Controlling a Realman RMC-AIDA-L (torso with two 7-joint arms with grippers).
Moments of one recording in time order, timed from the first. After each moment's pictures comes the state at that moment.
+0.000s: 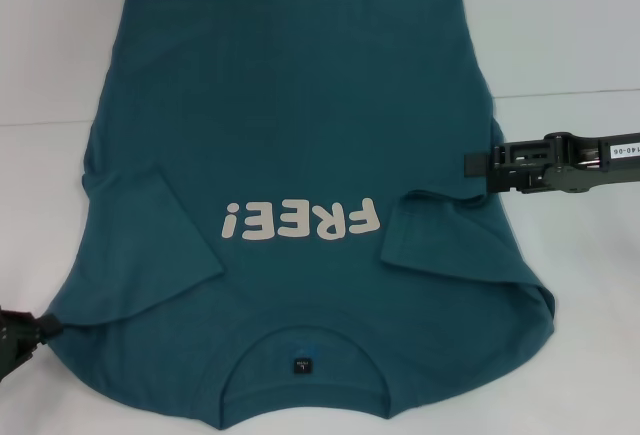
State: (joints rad) left arm -0.41 -2.05 0.25 0.62 2.30 1.41 -2.46; right arm 0.66 1.87 -0.71 -0.66 -2.03 -1.58 2.37
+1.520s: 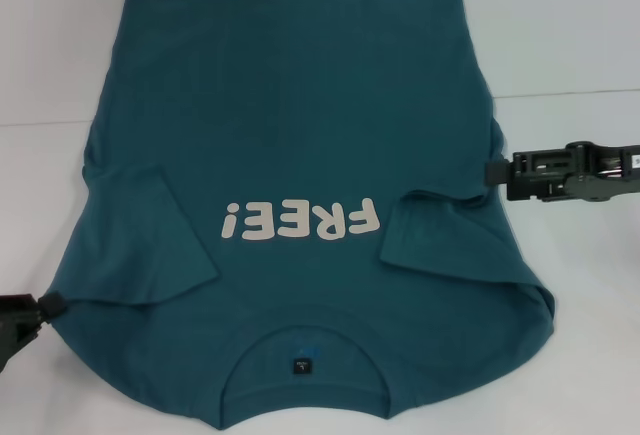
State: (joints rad) left arm -0.40 -2.03 0.16 0.56 2.25 1.54 -2.33; right arm 0.63 1.85 -0.71 -0.66 -2.03 -1.59 2.36
